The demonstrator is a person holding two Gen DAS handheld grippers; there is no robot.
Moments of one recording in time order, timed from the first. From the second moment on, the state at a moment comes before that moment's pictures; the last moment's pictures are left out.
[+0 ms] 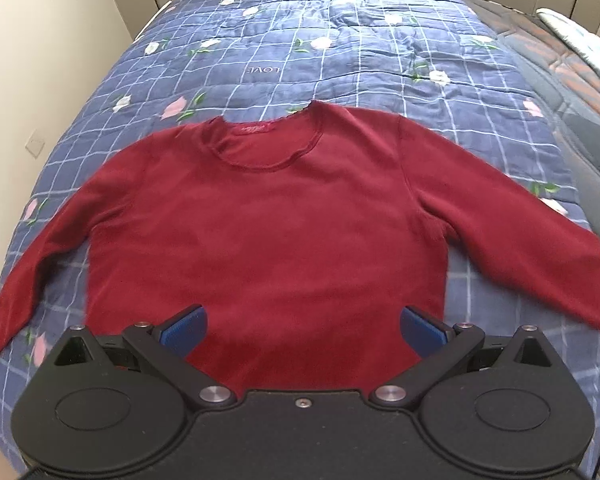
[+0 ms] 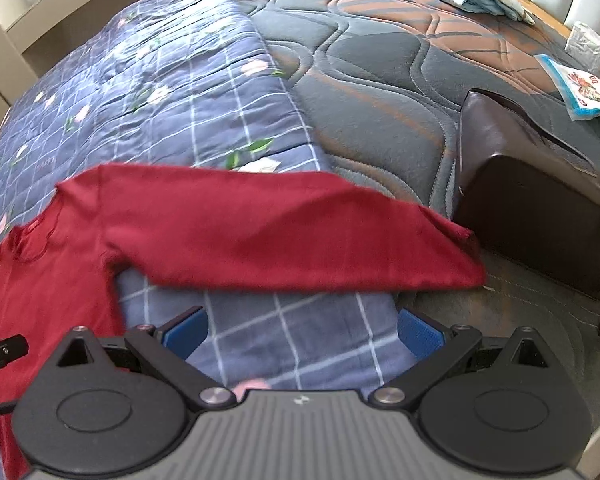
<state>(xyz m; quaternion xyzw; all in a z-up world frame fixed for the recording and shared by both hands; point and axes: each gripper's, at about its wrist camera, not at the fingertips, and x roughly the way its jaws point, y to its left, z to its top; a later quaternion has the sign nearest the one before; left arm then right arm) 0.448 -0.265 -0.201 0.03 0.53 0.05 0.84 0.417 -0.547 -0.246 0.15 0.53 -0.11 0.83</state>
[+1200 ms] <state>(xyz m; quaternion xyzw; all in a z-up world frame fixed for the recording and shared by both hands) 0.523 -0.317 -0.289 0.04 0.53 0.03 0.84 0.382 -0.681 -0.387 0.43 0.31 -0.35 0.77</state>
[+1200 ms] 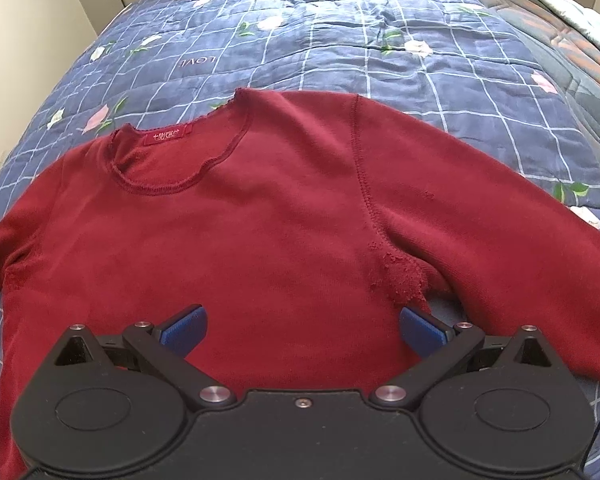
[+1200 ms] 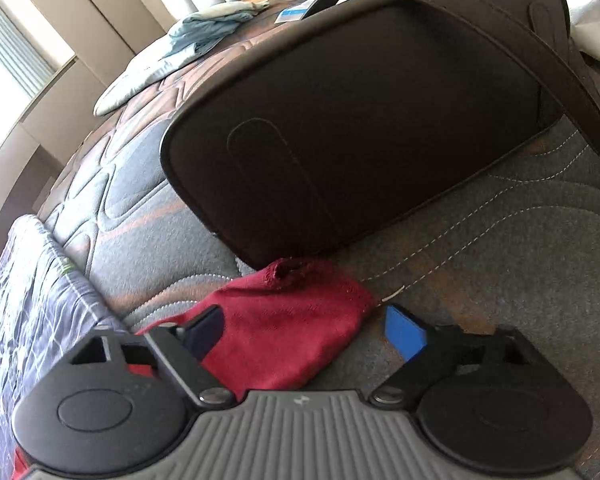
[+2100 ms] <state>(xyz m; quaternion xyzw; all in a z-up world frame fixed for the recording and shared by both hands) 0.510 -0.239 -0.266 0.00 0.51 0.03 0.86 0.429 -0.583 -0.267 0.25 0.24 -0.18 0.92</state>
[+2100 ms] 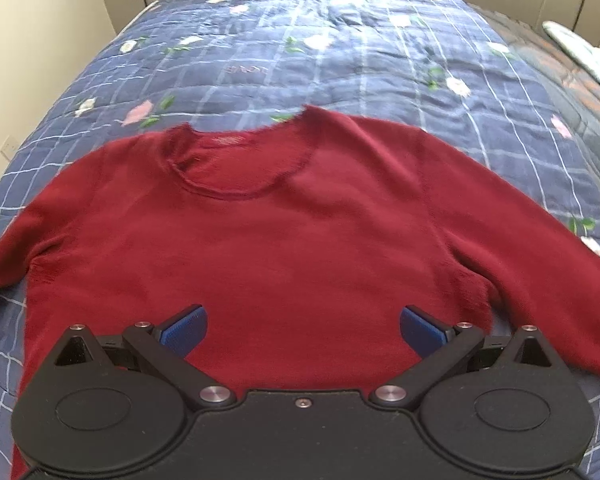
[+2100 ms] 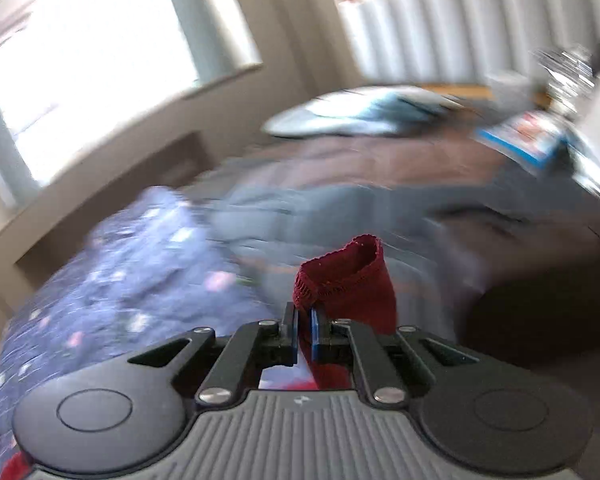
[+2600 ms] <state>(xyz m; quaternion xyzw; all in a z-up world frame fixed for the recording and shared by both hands) 0.509 -0.059 -0.233 -0.04 0.47 0.09 0.88 0.538 -0.302 -0.217 0.12 0.25 0.14 0.95</state>
